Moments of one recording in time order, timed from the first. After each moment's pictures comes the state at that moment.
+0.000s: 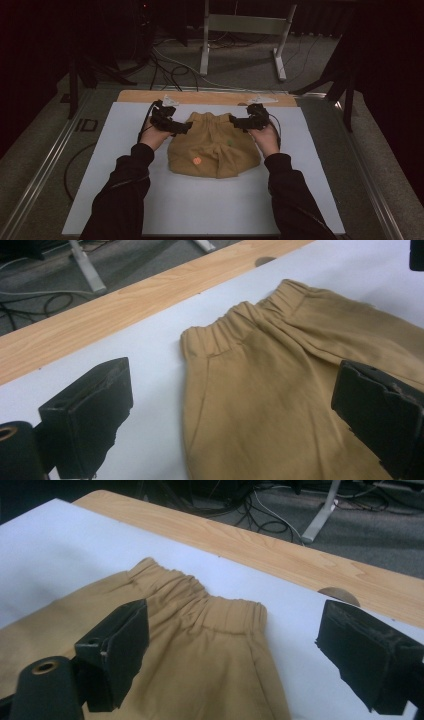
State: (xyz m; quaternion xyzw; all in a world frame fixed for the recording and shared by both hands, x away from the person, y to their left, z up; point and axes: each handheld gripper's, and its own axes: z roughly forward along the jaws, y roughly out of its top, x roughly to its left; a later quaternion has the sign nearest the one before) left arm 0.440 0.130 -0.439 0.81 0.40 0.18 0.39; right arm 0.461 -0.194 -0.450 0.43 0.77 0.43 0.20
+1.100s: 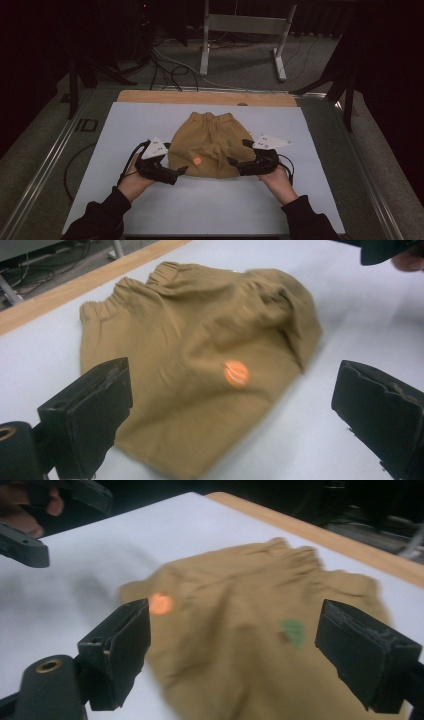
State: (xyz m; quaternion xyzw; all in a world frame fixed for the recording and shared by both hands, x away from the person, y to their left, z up) left arm 0.288 0.152 -0.445 0.83 0.29 0.15 0.46; right arm 0.317 -0.192 -0.445 0.29 0.79 0.51 0.16
